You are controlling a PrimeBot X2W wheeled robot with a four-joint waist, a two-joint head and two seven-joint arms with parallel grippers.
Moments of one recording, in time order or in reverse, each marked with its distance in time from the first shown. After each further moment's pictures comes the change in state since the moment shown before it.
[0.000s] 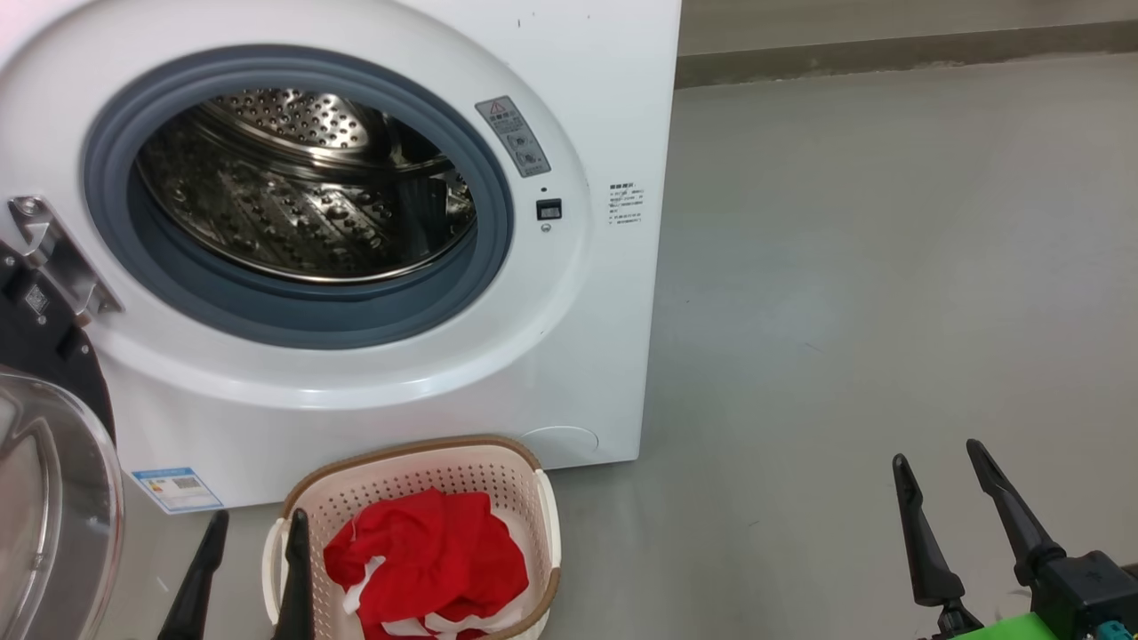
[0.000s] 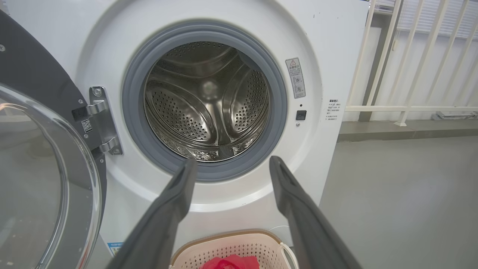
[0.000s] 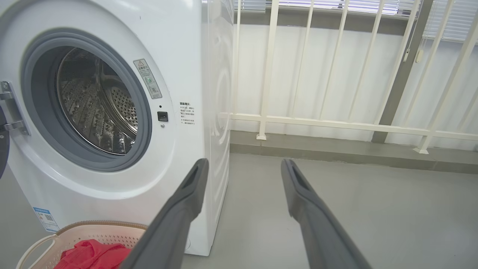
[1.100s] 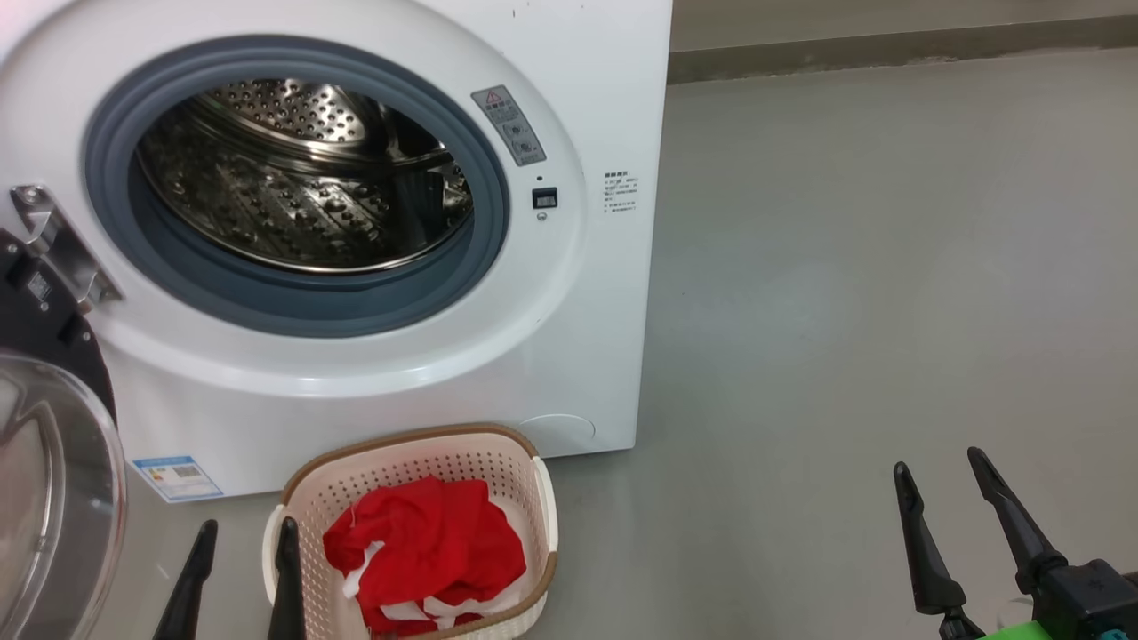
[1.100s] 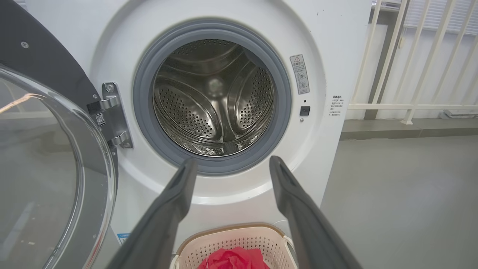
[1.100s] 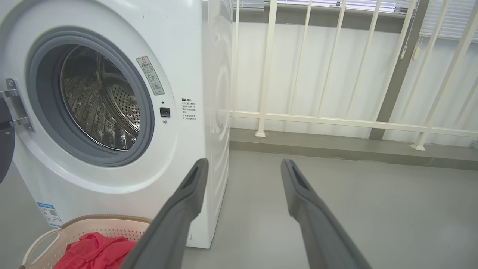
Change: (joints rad) left arm 0.019 -0.027 0.044 -0.001 0.028 -0.012 0.000; right arm 0.029 0.001 -0.001 -0.015 0.000 0.000 0.000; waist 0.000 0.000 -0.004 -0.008
